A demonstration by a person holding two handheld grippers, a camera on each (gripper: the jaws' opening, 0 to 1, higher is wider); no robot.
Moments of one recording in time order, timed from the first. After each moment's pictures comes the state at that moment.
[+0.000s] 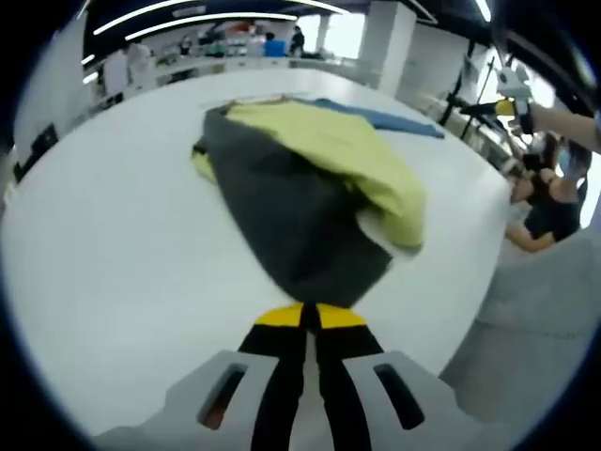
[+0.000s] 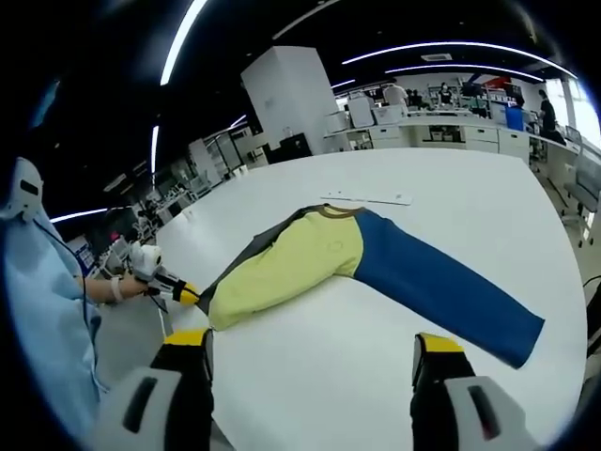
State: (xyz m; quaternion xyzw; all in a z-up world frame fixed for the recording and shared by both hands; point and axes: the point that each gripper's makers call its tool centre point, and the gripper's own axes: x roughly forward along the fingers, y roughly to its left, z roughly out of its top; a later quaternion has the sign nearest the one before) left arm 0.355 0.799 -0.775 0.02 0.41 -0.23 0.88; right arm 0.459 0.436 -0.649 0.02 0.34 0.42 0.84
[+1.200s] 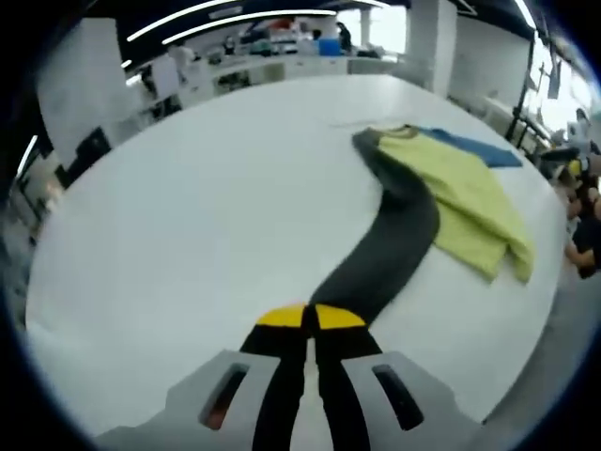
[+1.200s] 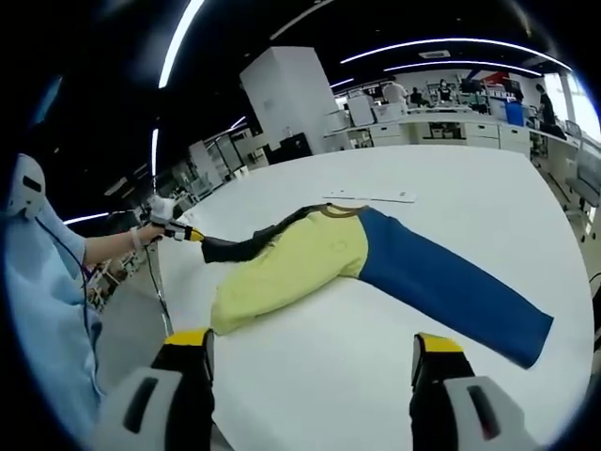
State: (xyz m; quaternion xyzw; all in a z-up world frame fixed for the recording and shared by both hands) left arm 0.469 1.003 -0.709 0.08 0.42 -0.11 0.90; right arm 0.463 0.447 -0.653 0.03 0.34 0.42 0.84
